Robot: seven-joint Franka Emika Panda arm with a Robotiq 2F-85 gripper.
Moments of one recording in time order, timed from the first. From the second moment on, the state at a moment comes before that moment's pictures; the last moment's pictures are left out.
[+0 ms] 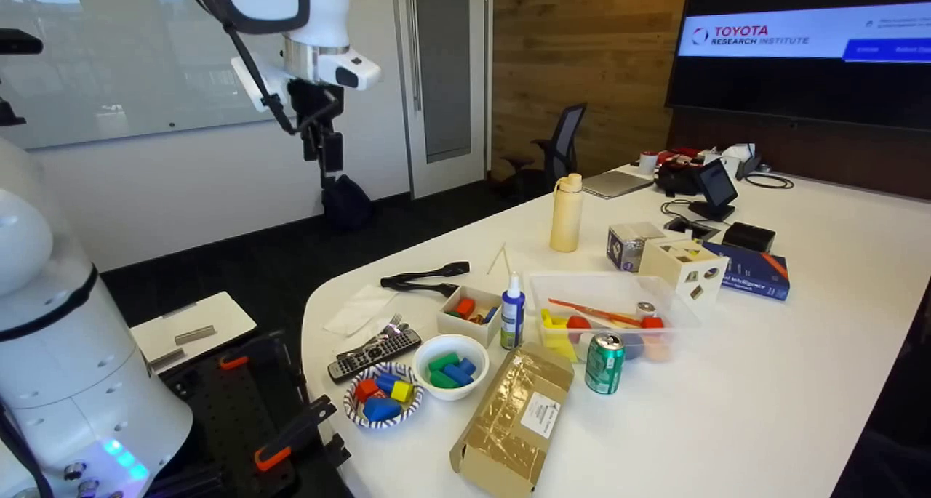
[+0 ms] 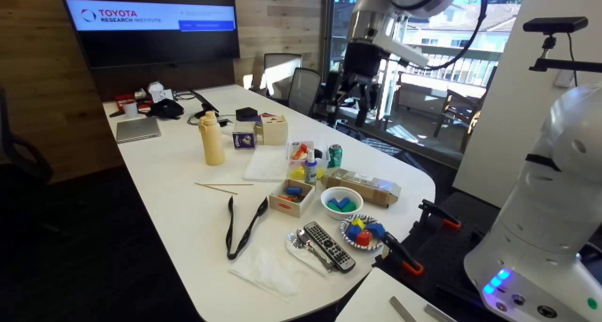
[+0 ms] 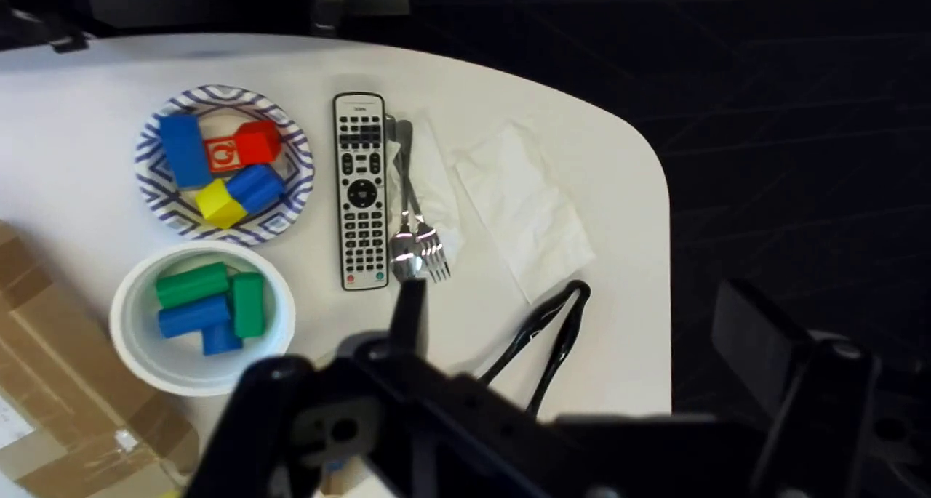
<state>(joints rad) 0.11 -0.52 0.06 -2.67 0.38 2.12 0.04</state>
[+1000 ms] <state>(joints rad) 0.39 0.38 0.33 -2.60 0.95 3.02 0.05</state>
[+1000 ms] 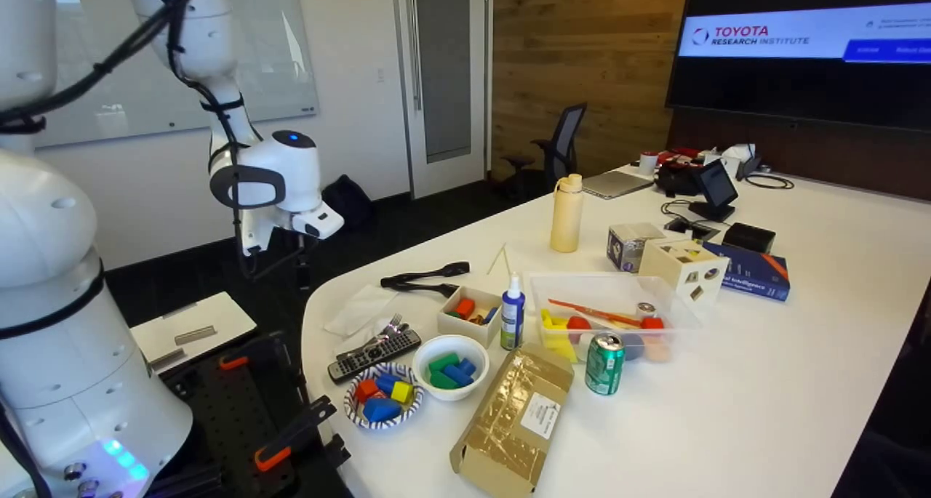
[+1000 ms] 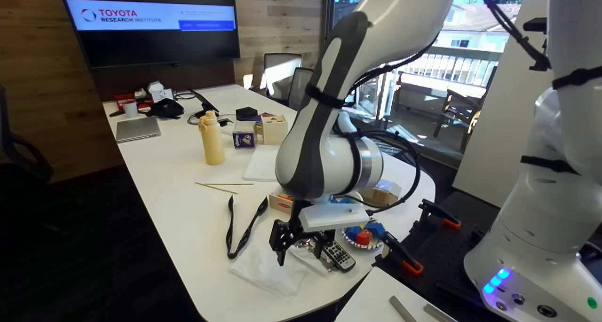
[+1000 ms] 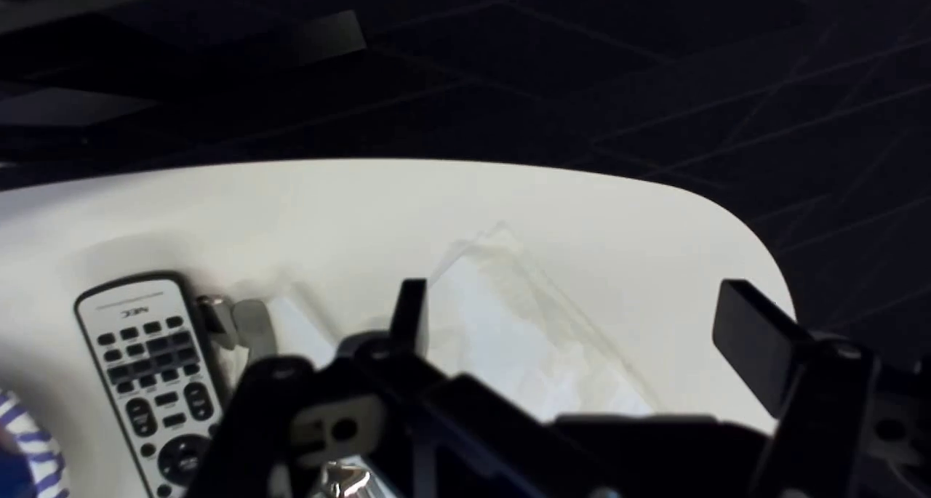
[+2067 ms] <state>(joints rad) 0.45 0.81 0.20 -2.33 0.78 3.18 0.29</state>
